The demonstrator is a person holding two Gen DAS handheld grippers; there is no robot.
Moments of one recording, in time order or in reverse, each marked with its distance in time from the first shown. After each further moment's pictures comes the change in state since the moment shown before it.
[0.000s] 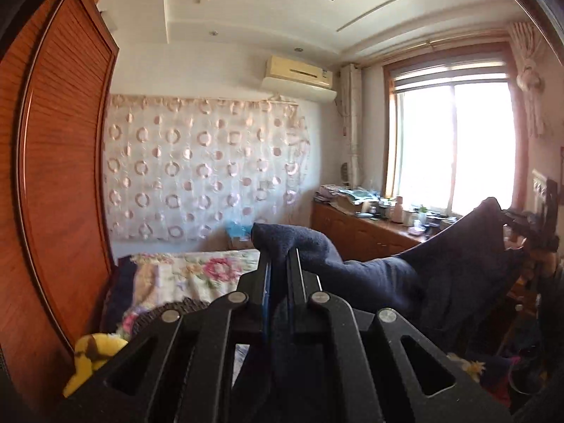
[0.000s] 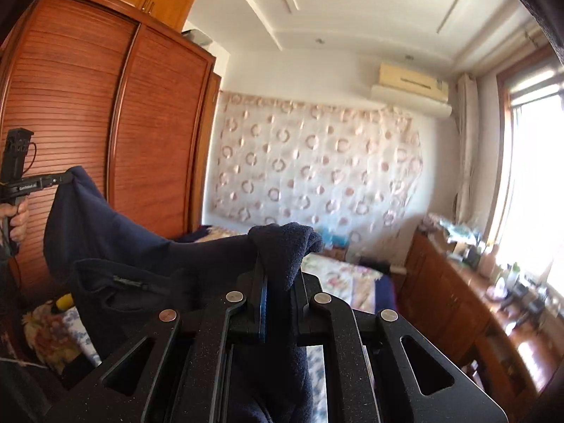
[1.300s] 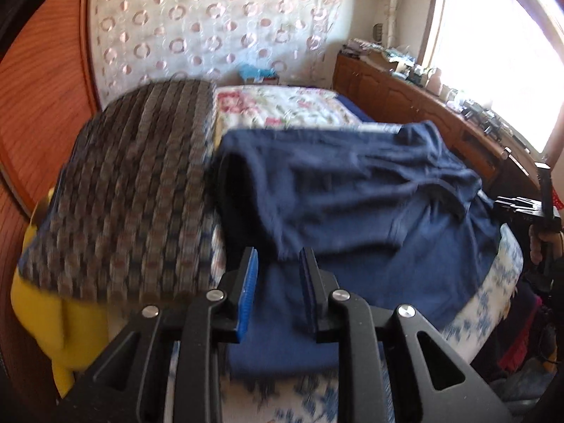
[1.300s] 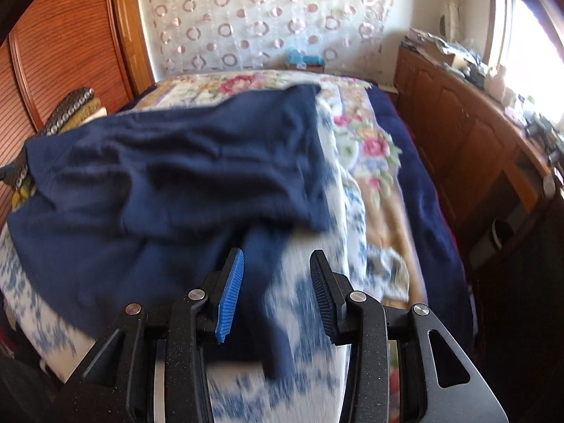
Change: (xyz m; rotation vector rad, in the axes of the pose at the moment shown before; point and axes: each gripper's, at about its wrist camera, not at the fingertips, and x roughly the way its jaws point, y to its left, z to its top) left arm 0.156 0.026 -0.258 -0.093 0.620 0.041; right arm 0.179 -0.049 -0.316 0.295 0.685 -0.021
